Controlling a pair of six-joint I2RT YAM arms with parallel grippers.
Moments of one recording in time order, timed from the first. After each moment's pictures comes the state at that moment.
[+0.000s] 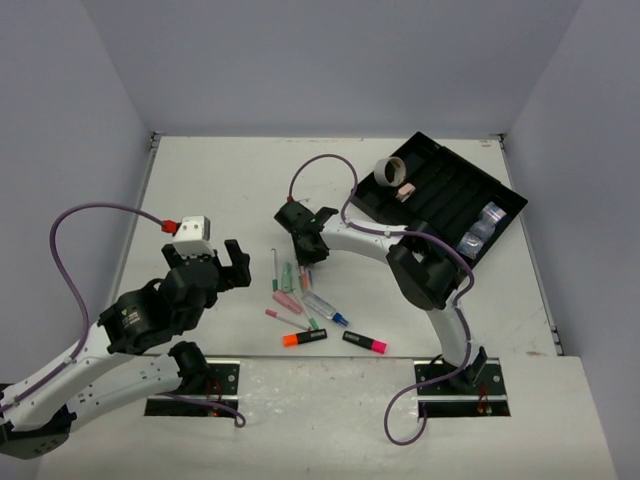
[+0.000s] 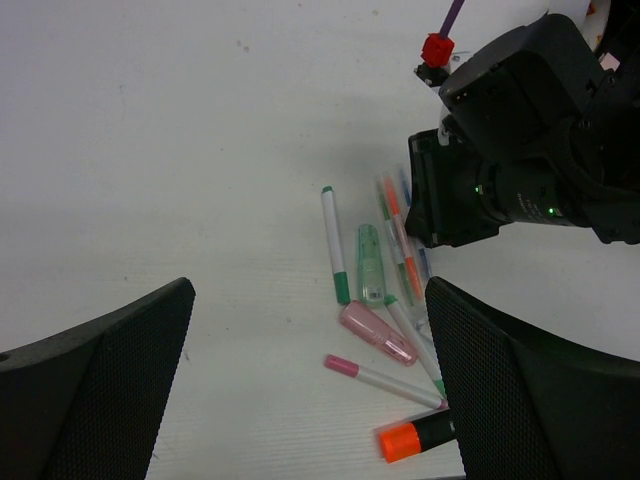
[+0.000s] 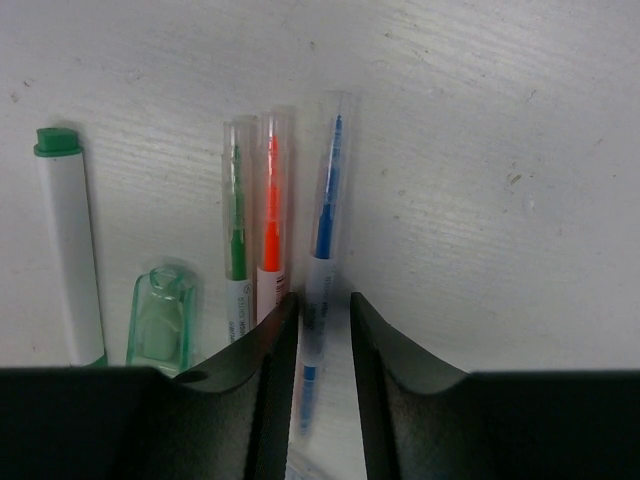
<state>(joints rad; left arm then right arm) -0.96 0.61 0.87 -0.83 -0.78 -0.64 0.89 2.16 1.63 -0.67 0.23 0.60</state>
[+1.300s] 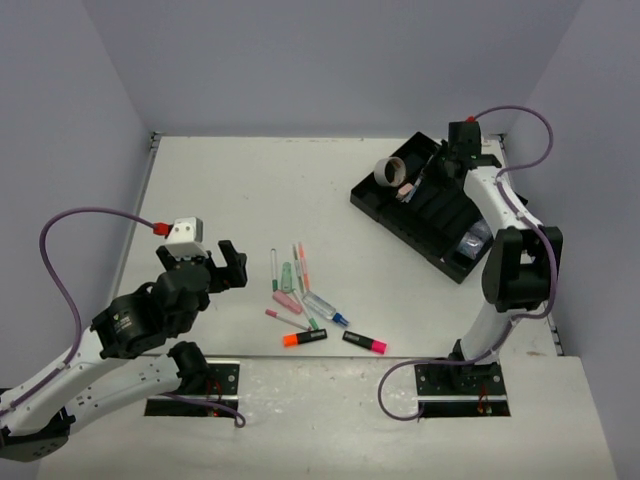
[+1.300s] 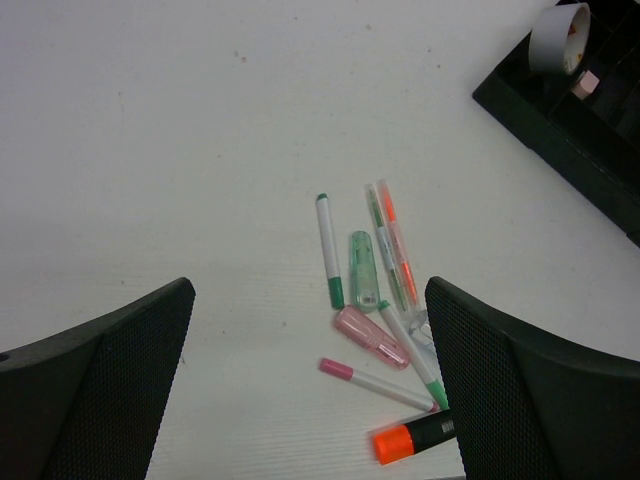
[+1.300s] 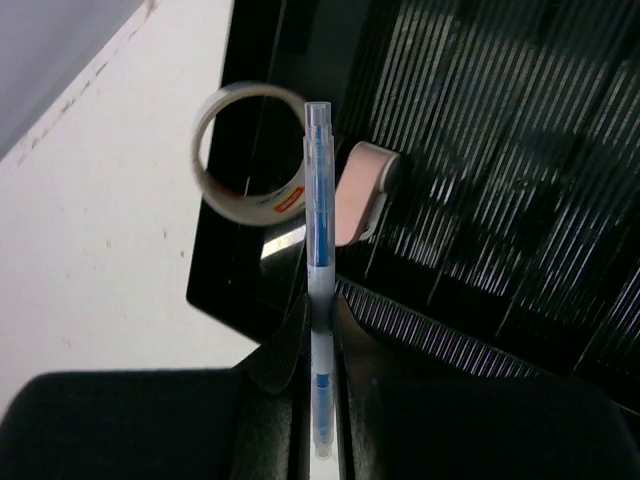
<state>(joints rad) -0.96 0.57 0.87 -0.83 -0.78 -0.64 0.07 1.78 1.50 -0.51 -0.03 0.67</state>
